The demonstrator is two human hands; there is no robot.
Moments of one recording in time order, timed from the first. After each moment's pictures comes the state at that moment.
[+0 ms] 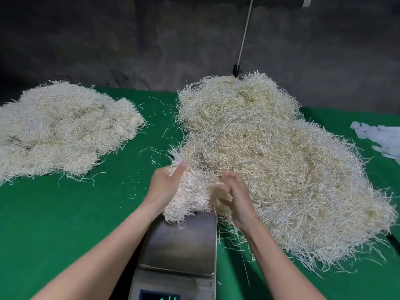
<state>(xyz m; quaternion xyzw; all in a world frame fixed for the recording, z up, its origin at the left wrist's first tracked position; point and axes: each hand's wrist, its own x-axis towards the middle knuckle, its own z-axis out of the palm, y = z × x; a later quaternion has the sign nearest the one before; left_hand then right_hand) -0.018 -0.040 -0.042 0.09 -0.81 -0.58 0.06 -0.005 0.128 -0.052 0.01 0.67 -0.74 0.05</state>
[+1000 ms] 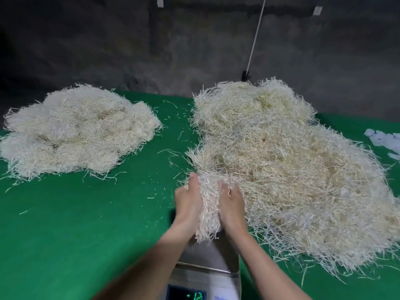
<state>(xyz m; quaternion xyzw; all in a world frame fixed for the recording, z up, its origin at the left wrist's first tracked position) 0.018 -0.036 -0.048 0.27 -0.66 -0.70 0.06 0.026 0.050 -0.061 0.06 0.81 -0.58 -0.05</state>
